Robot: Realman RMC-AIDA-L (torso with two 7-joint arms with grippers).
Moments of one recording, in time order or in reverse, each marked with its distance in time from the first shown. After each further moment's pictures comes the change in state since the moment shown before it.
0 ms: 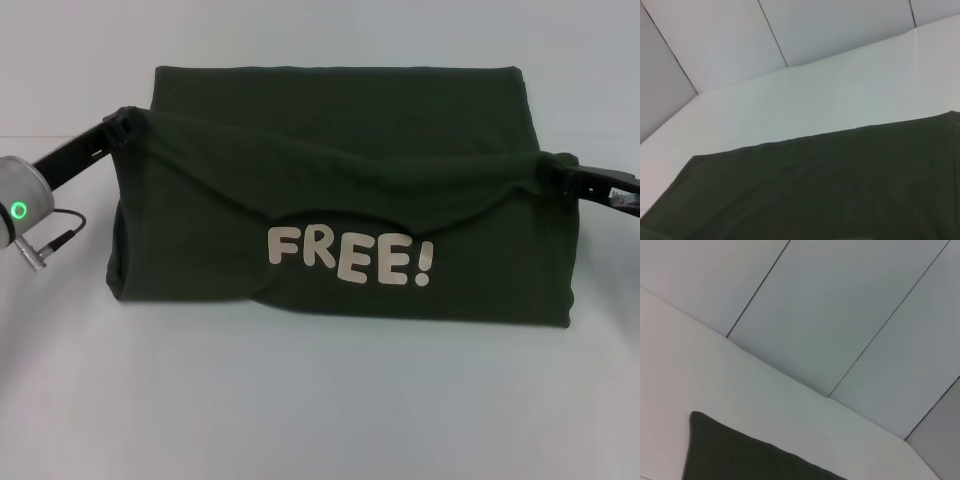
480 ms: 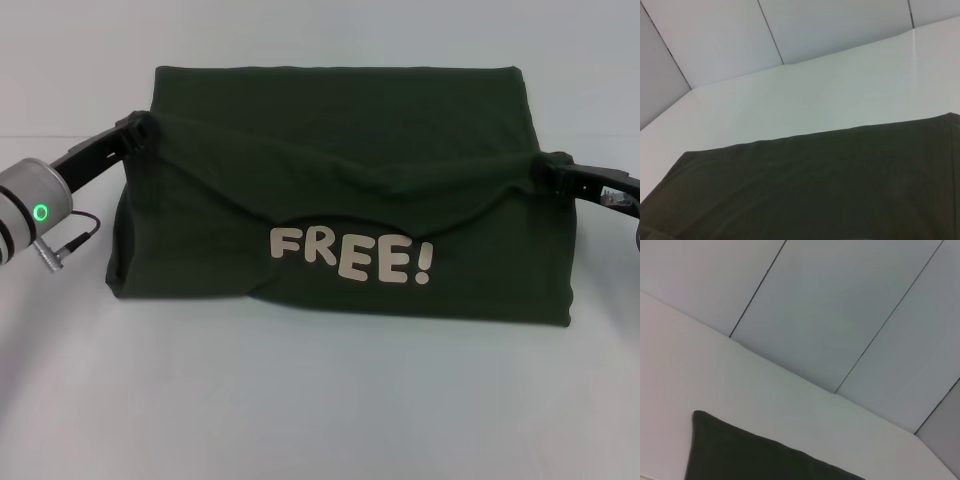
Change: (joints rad) left arm -0.009 -0.011 0.057 -0.034 -0.062 -0.077 0.071; right arm 0.023 -0.001 -0.003 0.035 0.008 0.052 -0.040
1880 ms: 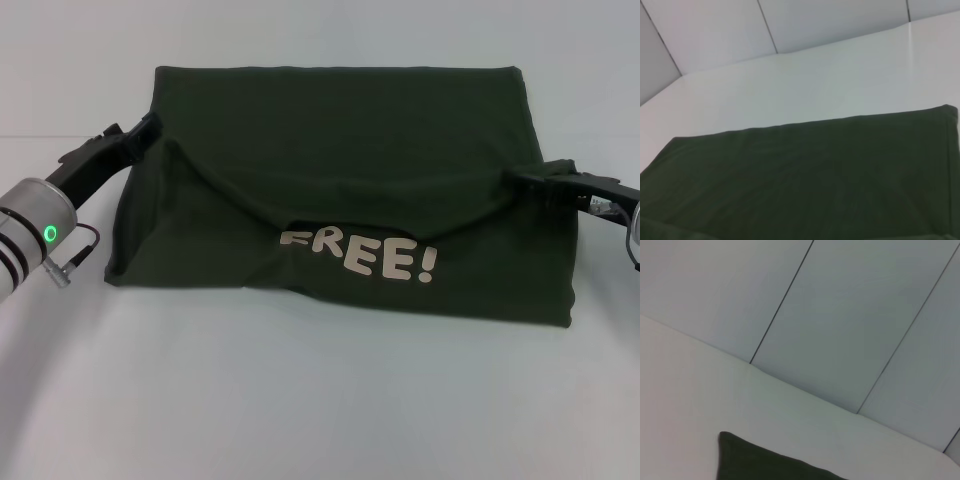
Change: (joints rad) left arm 0.018 -0.003 0.003 -0.135 -0.263 -0.057 0.342; right arm 0.014 -0.002 -0.027 0.049 0.012 0.061 -0.051
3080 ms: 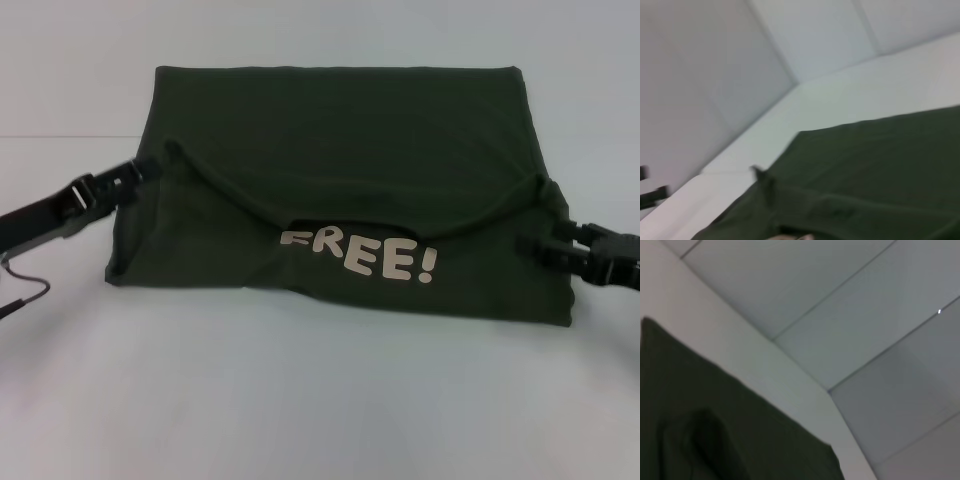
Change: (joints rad) left arm 0.184 0.200 0.365 0.072 0.103 0.449 -0.722; right arm -0.239 -0.026 0.006 -0.132 0.069 -0.603 -0.081
